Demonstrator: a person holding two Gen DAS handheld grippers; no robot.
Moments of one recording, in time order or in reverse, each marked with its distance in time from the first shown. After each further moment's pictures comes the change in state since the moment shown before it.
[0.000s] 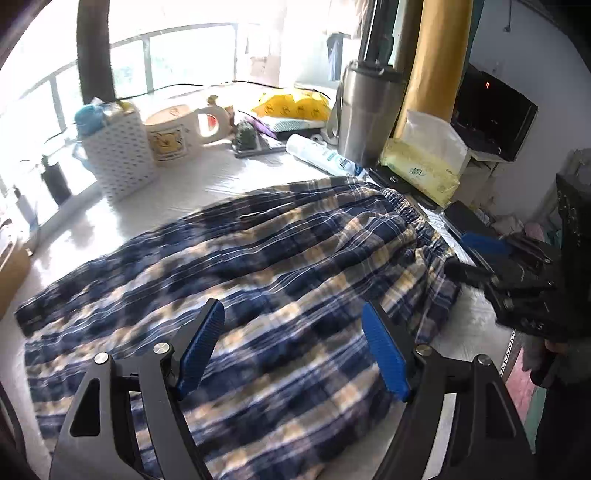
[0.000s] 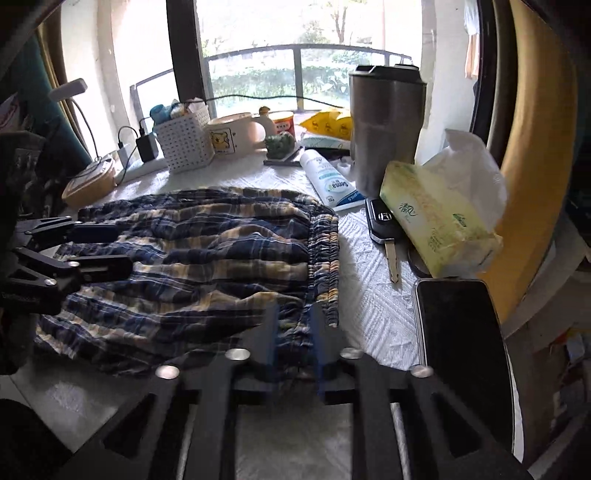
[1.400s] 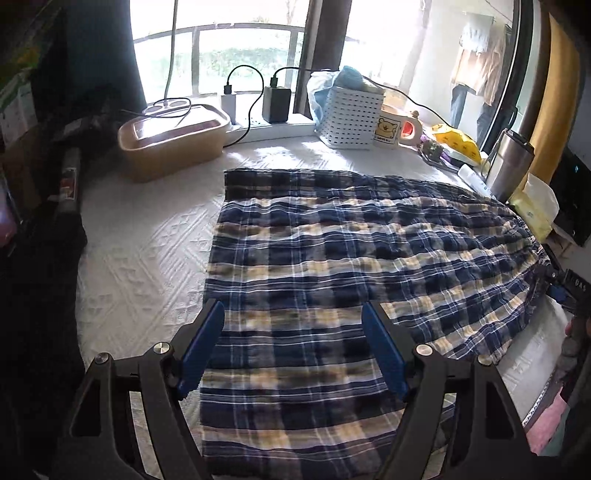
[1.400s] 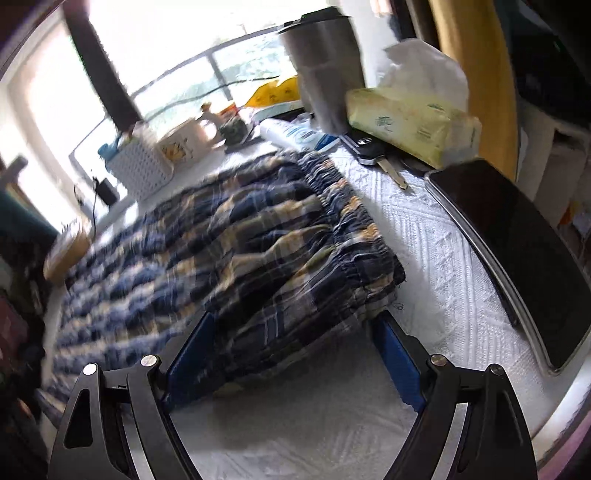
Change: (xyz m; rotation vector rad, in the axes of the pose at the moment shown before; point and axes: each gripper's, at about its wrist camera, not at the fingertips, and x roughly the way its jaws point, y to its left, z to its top) left arm -0.092 0.169 -0.131 -0.348 -0.090 0.272; right arm 0.023 0.017 -0.029 0.456 0.029 -0.018
